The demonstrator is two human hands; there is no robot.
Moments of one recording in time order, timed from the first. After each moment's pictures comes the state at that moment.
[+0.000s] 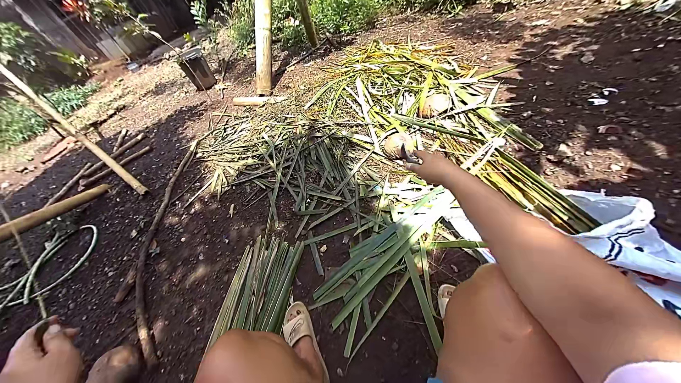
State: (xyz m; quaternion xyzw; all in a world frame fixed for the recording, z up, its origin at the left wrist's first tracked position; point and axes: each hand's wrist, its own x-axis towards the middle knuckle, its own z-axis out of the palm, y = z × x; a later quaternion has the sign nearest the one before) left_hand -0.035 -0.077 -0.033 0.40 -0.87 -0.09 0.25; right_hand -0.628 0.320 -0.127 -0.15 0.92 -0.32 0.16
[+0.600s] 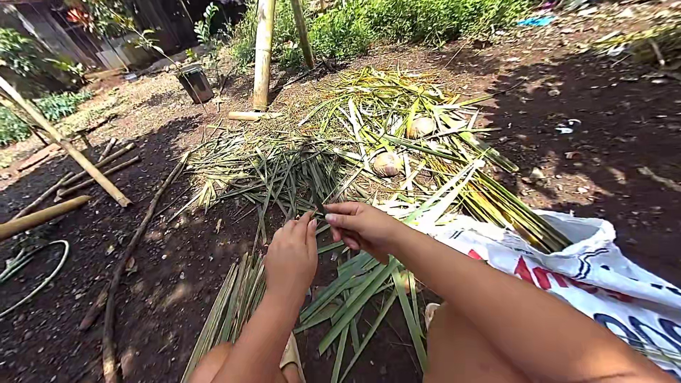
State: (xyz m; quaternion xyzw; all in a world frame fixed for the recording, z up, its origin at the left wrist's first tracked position) left_hand -0.324 0.120 -0.068 0.15 -0.94 -0.14 0.28; right_hand -0.465 0.256 -0.059 -0.33 0.57 -0.62 0.44
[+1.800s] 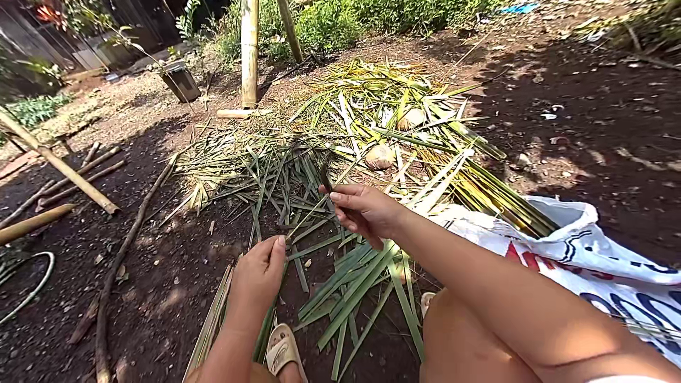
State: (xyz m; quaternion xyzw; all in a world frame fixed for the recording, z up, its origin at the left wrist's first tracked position) left_hand -0.285 0.080 -0.073 0.18 -0.92 -0.27 0.21; right_hand -0.482 0.263 -0.058 -0.27 0.53 -0.69 0.41
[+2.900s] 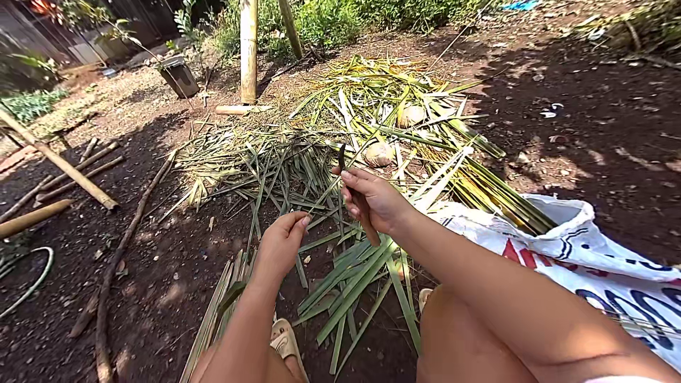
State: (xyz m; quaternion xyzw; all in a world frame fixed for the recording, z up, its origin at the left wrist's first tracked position) left_hand -0.334 0.088 -0.059 0.16 -0.89 -0.41 0.11; right_hand -0.474 0.261 -0.048 -0.17 0.52 -0.77 0.32
